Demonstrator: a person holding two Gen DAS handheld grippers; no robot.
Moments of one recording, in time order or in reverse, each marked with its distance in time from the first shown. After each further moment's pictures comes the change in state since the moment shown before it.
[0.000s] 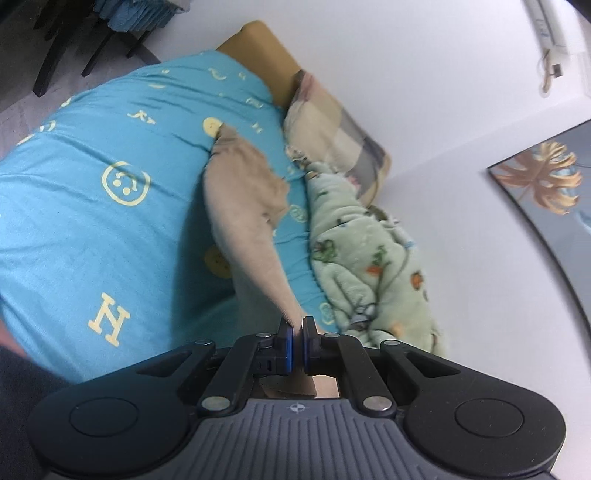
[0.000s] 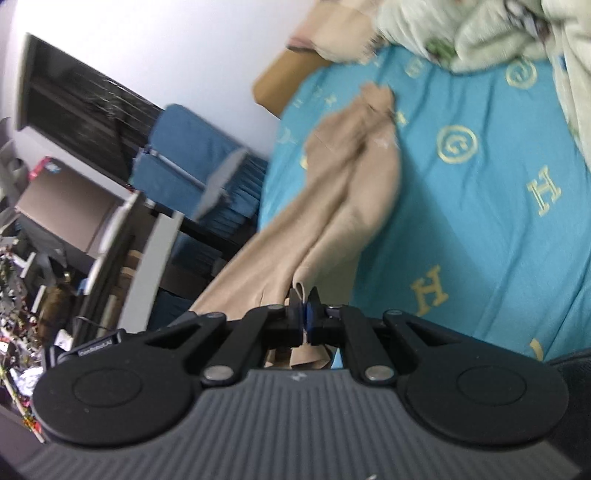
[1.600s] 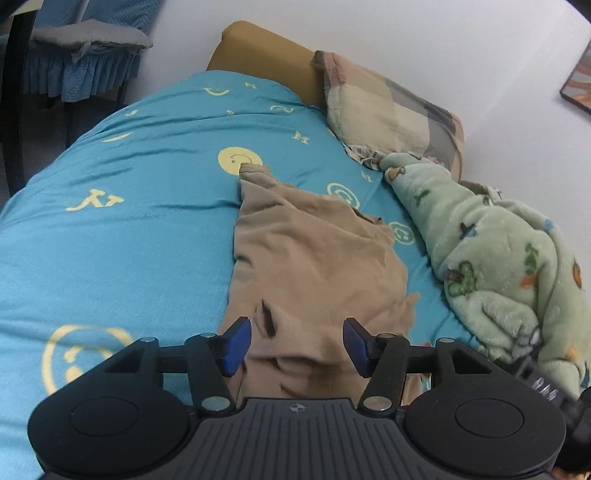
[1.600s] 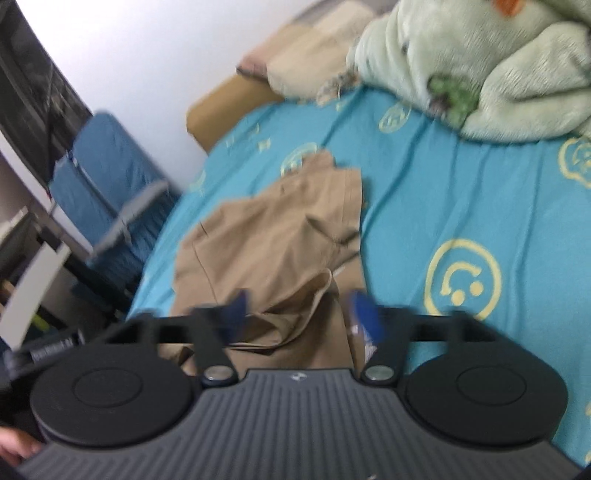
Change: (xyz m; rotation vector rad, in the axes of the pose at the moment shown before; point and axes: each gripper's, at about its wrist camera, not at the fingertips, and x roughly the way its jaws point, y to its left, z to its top) left arm 0.269 0.082 0.134 0.331 -0.011 0.318; right arm 0.211 -0.083 0.104 -0.142 -0.175 -0.235
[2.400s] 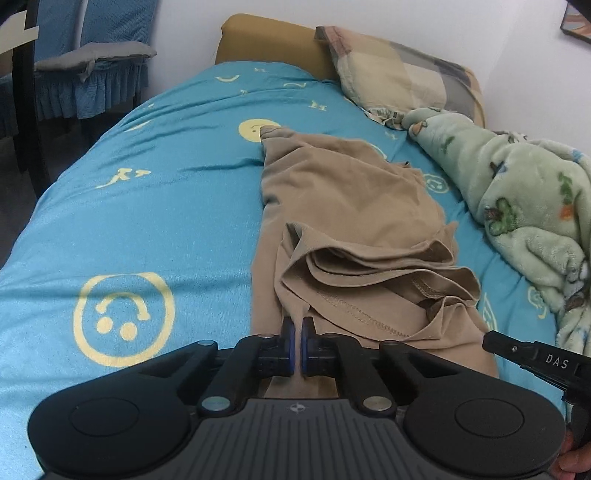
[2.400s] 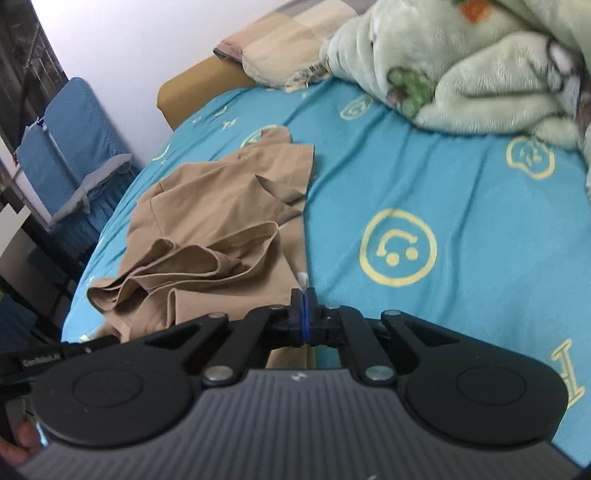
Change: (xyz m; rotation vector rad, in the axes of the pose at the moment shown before) left arm 0.002 -0.006 -0.045 0.159 0.037 0.158; right arm -0.001 -0.007 -0.029 -0.129 0.066 -0.169
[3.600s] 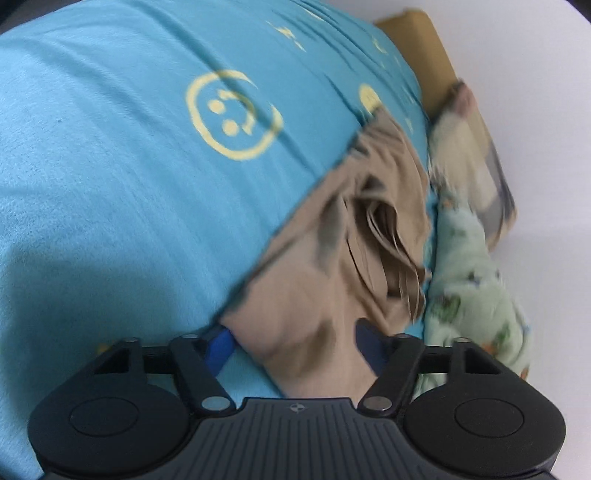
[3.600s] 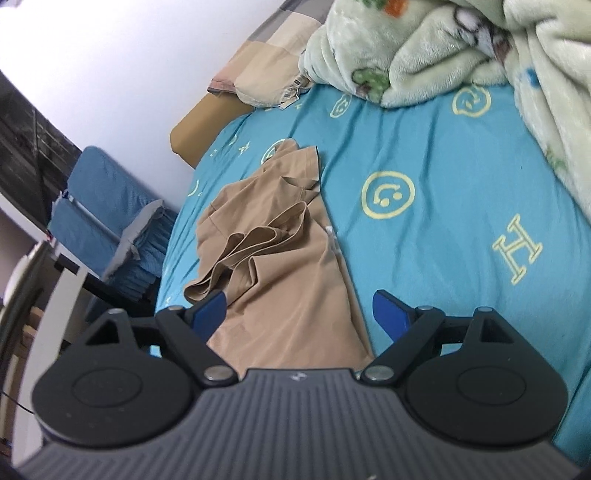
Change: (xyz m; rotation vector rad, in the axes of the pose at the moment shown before) left arm -0.039 0.058 -0.076 -0.835 0.134 -0.230; right arm -0.109 -0.008 -0.037 0.319 -0.017 0.141
